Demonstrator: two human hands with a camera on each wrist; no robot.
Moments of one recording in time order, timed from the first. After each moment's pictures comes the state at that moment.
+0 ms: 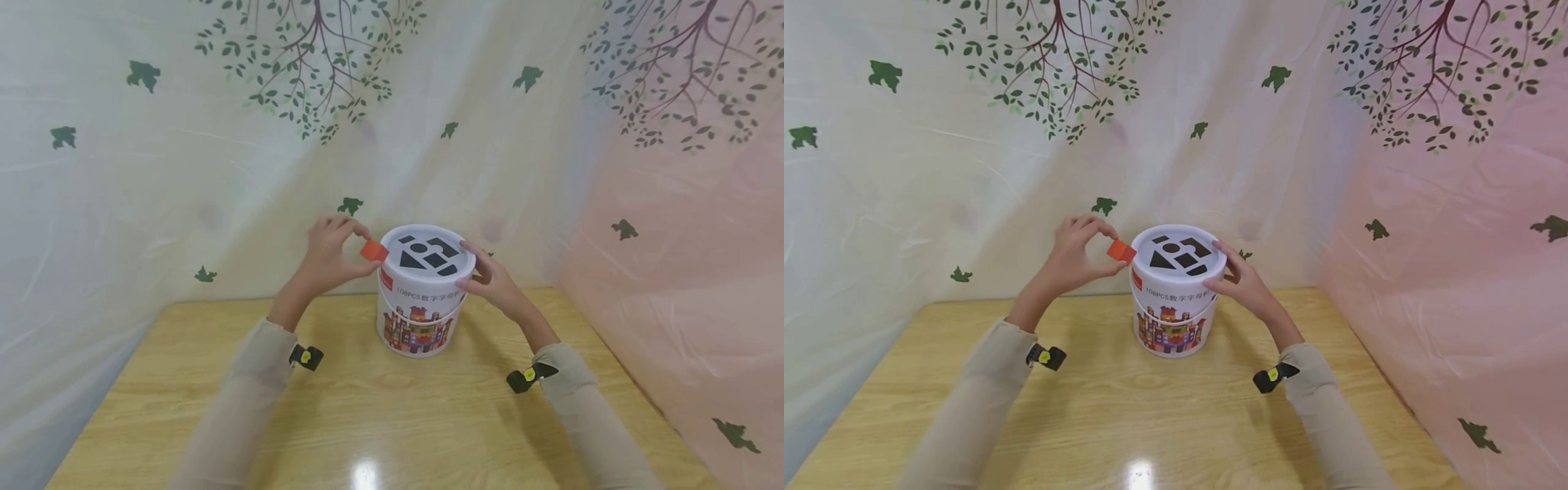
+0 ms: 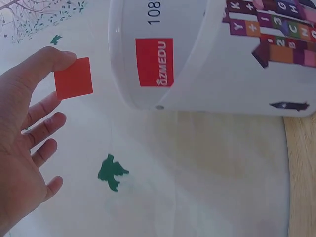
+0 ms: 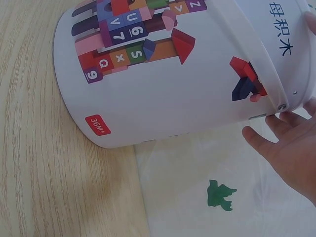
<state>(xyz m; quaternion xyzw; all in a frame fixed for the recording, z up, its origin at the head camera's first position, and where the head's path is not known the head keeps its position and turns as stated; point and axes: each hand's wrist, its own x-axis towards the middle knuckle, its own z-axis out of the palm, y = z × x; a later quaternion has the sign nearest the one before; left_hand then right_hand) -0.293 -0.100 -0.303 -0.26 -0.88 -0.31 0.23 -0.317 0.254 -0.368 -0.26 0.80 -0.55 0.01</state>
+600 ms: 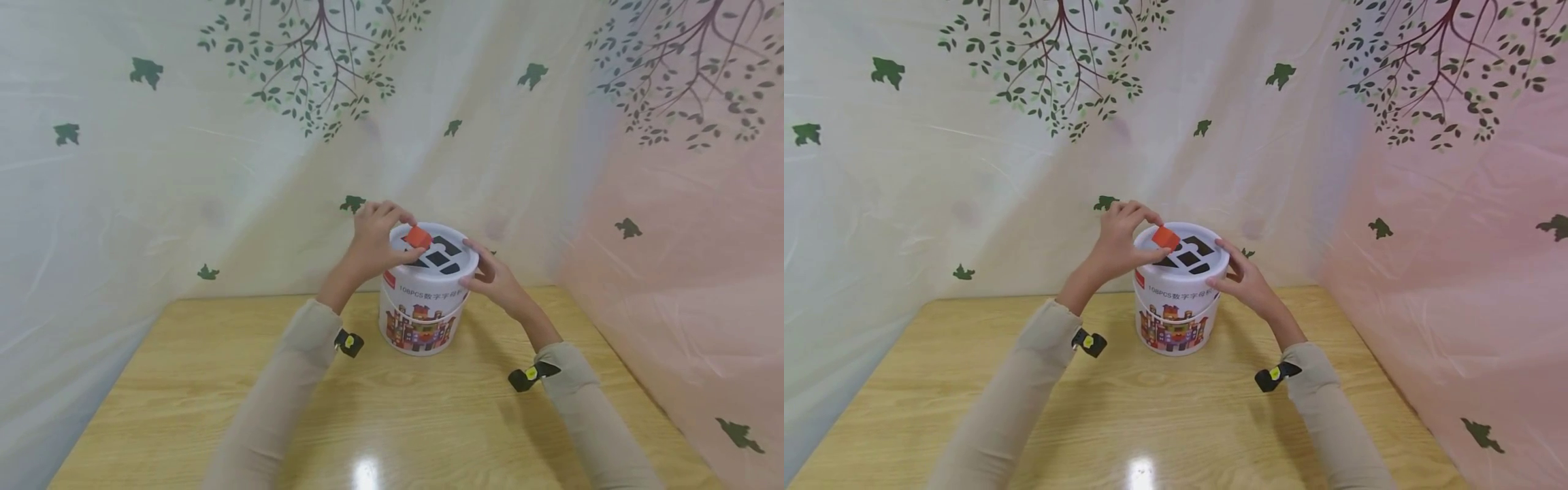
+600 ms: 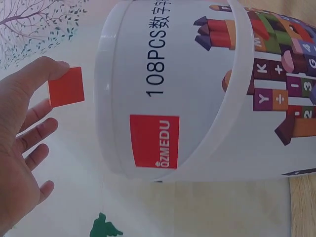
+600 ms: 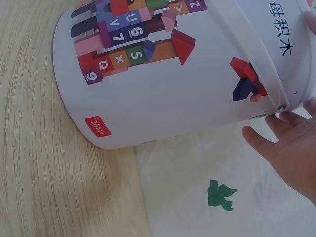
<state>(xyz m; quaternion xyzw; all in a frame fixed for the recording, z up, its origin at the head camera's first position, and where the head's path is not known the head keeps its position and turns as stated) -0.309 -0.037 -0.287 -0.27 -0.89 -0.30 0.21 -0.315 0.254 -0.366 -0.25 0.80 -0.55 0.02</state>
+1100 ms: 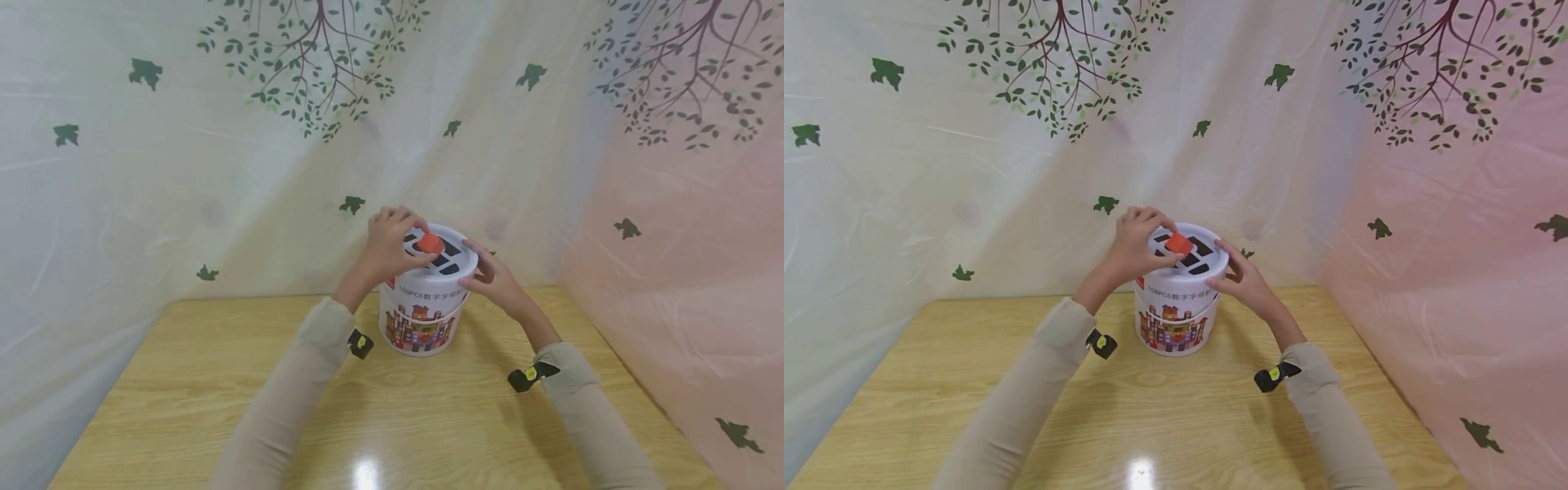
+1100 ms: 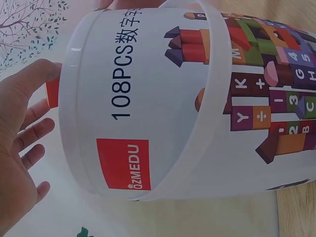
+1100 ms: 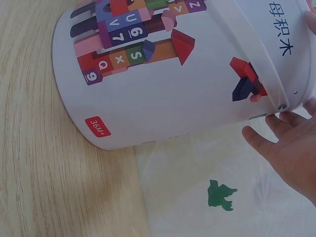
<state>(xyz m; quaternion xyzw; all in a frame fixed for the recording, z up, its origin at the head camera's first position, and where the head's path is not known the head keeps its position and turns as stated) -0.316 -0.014 -0.295 -0.28 -0.90 -0.25 0.21 -0.316 0.254 -0.366 -0.26 0.79 -0.55 0.02</state>
